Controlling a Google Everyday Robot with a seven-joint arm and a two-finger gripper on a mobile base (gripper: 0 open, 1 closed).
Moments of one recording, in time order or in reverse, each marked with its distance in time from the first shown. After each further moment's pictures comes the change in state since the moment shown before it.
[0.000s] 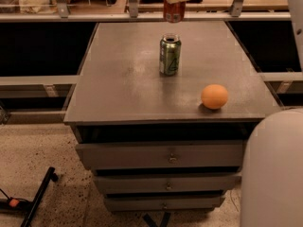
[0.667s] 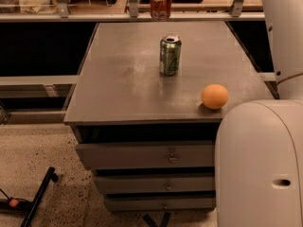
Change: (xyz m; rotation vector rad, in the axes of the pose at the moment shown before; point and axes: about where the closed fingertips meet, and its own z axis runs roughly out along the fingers) arm -0.017 0.001 0.040 -0.028 -0.013 -0.022
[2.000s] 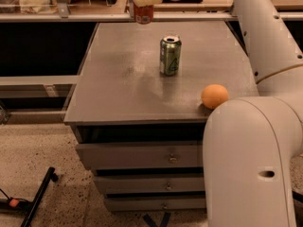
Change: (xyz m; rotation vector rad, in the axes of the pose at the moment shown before) arm -0.005 0.010 0.060 -0.019 -0.036 -0.012
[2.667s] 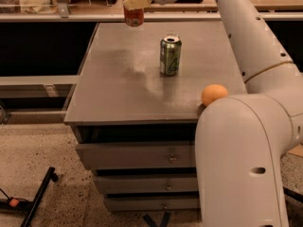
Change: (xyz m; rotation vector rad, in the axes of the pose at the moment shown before) arm -0.001 0.006 0.040 0.008 0.004 -0.008
